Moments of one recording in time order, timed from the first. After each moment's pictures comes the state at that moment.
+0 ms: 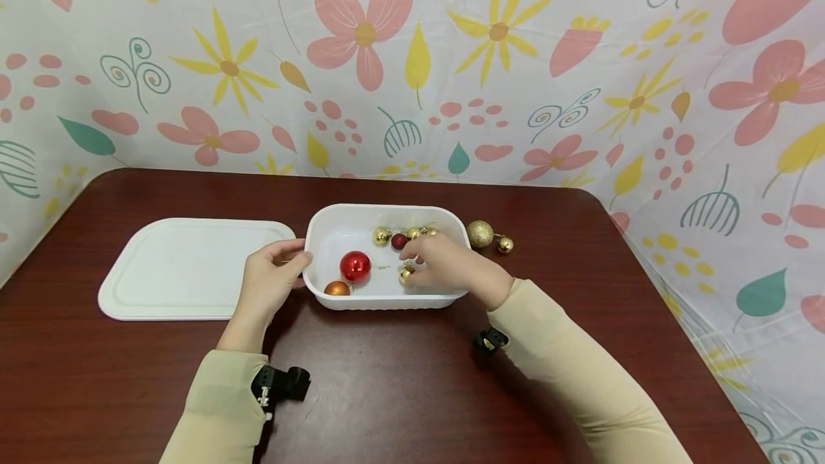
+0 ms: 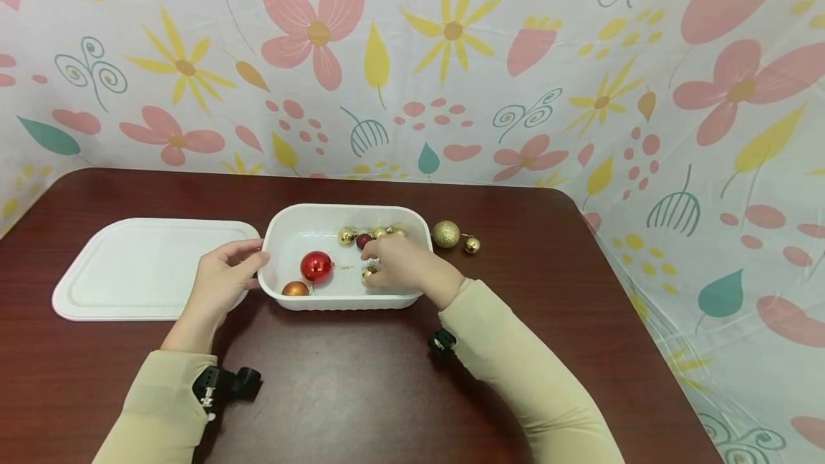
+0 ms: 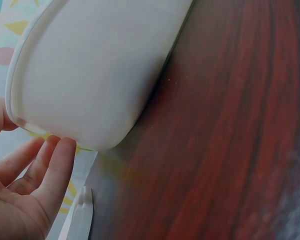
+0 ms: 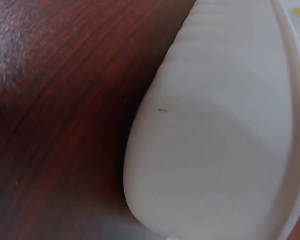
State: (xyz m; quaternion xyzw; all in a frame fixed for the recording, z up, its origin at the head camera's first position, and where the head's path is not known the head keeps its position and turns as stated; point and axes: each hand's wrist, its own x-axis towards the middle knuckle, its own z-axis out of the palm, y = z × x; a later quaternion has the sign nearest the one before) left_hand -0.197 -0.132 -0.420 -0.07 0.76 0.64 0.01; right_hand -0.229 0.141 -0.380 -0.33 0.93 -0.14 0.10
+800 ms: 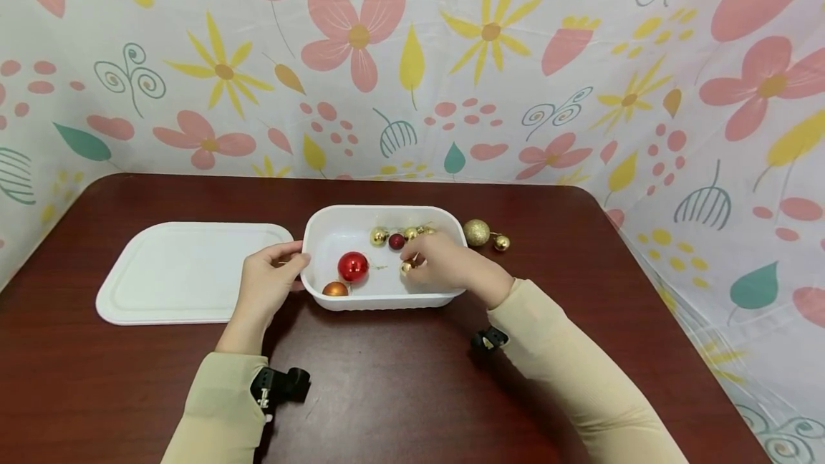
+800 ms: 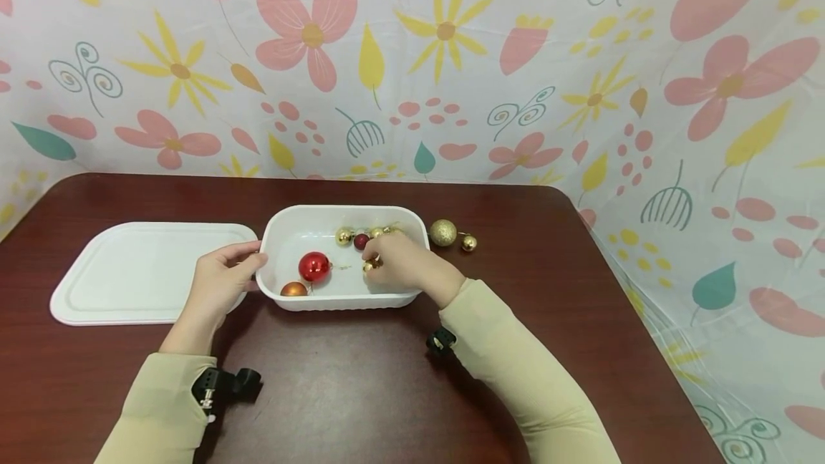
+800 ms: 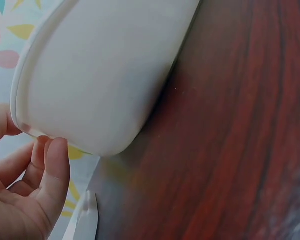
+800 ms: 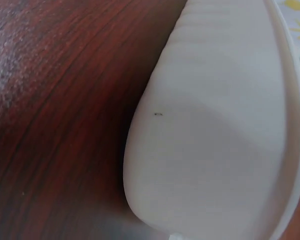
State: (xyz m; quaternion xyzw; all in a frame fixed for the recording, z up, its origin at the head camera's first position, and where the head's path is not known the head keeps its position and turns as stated) left_hand -0.196 -0.130 -0.418 -0.07 0.75 0.65 0.01; right_hand -0.228 0.146 -0.382 -0.33 0.93 -0.17 0.07
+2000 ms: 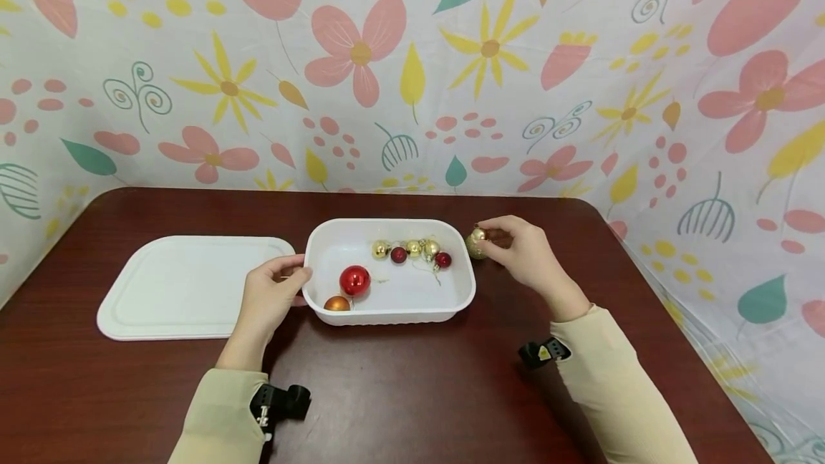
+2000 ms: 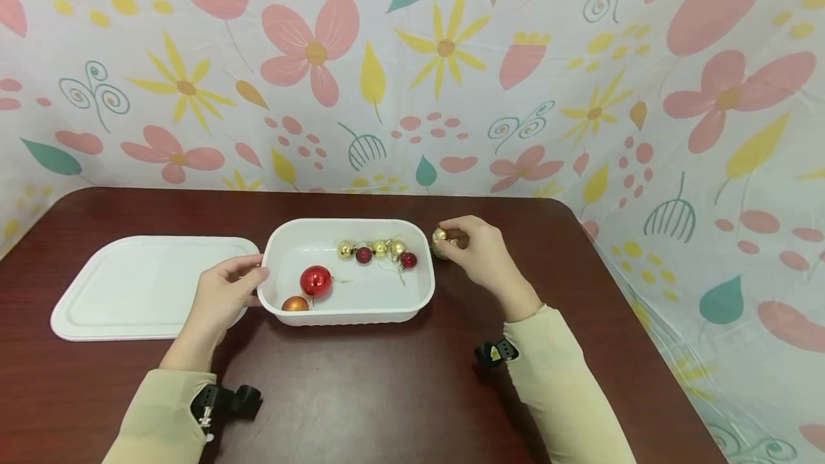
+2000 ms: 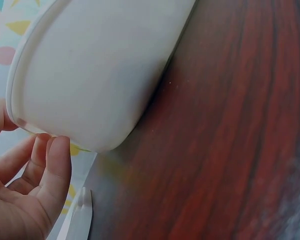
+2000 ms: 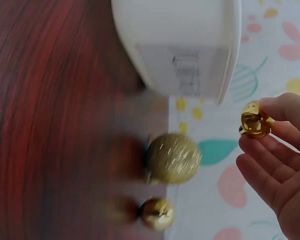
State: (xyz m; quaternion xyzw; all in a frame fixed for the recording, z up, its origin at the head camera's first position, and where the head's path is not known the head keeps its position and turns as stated) left_hand -0.195 -0.129 -0.420 -0.07 0.75 0.66 0.01; right_hand -0.217 0.242 -0.368 -0.12 0.94 -0.30 -0.10
